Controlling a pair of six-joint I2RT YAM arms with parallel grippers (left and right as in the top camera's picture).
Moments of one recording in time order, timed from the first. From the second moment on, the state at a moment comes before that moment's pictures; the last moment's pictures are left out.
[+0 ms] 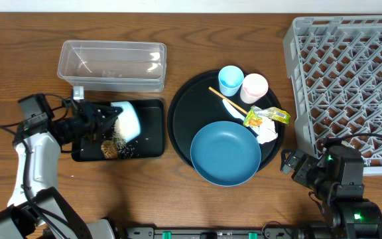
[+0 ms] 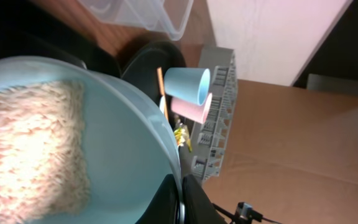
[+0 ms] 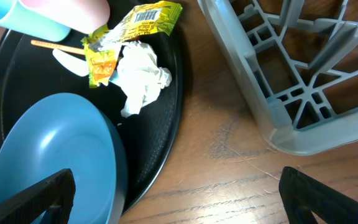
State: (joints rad) left arm 0.47 1.47 0.87 -0.61 1.19 -0.43; right arm 0.01 0.61 0.56 -0.87 -0.10 0.53
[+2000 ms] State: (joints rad) left arm 0.50 1.49 0.87 -0.44 1.31 -0.51; right arm 0.01 0.61 0.56 -0.87 -0.10 0.53
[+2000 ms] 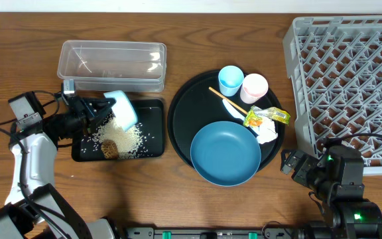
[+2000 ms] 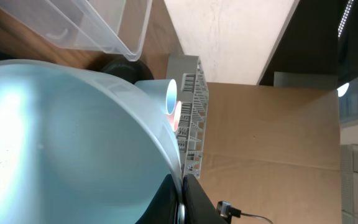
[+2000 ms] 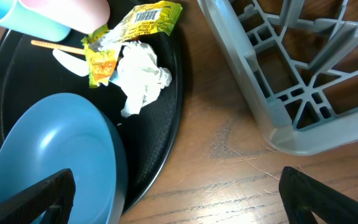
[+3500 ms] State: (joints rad) left arm -0.10 1.18 0.88 -0.44 0.85 -0.54; right arm 0.01 0.61 0.56 -0.87 -0.10 0.53
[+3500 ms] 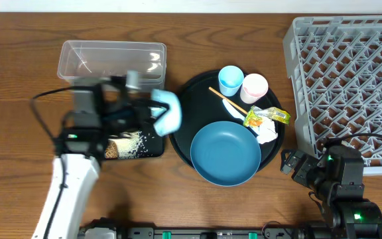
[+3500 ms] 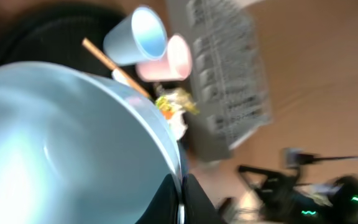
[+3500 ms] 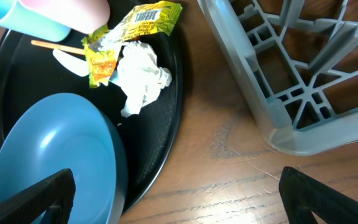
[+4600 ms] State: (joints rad) left arm -0.50 1.55 0.88 -0.06 0.07 -0.49; right arm 0.01 0.61 0.56 -0.87 -0.10 0.53
